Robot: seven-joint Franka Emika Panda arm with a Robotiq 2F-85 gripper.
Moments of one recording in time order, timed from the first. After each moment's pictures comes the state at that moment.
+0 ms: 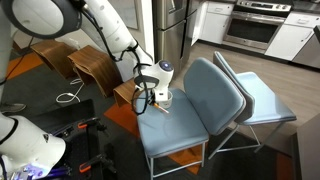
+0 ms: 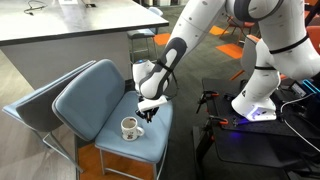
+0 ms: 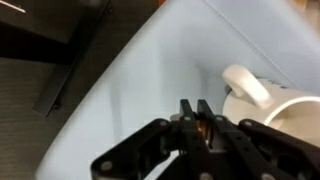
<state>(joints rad) 0.14 0.69 -0.02 -2.03 0.49 2.58 0.74</state>
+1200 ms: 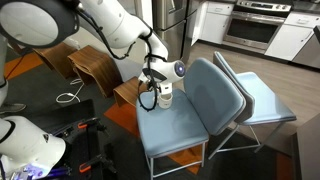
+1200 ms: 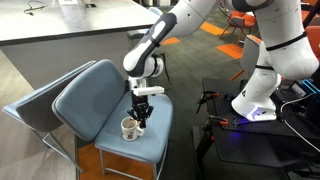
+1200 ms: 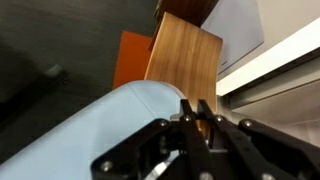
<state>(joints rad) -0.06 0.68 0.16 -1.89 0.81 2.21 0.28</state>
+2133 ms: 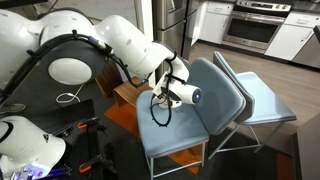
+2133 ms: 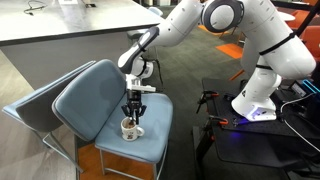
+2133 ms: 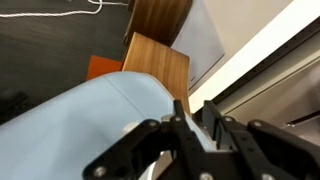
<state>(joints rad) -0.18 0.94 0.14 -1.59 0.94 1.96 0.14</state>
